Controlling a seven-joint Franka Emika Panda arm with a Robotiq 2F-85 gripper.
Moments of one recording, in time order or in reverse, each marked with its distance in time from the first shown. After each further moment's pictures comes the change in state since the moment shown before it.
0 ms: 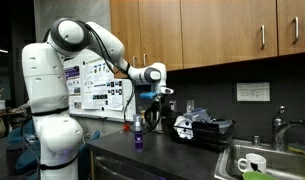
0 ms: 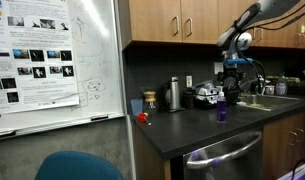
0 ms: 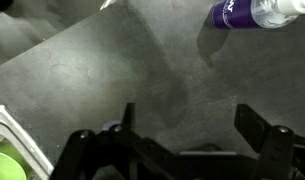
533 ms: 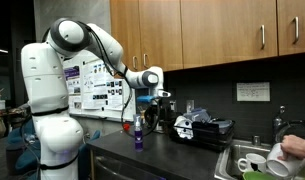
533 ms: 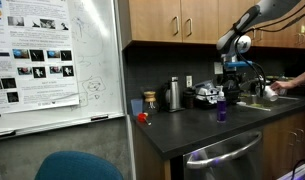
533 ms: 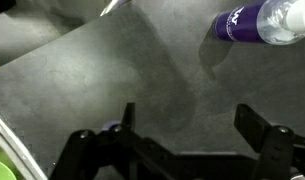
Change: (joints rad) arm 0.006 0.000 0.018 -0.046 -0.018 0.025 -0.001
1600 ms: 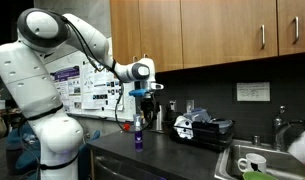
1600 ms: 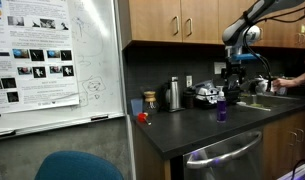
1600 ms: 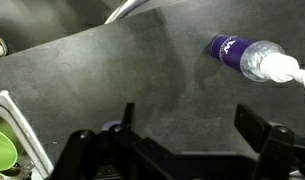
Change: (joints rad) arm 0.003 -0.199 0.023 -0.115 -0.040 -0.012 -0.094
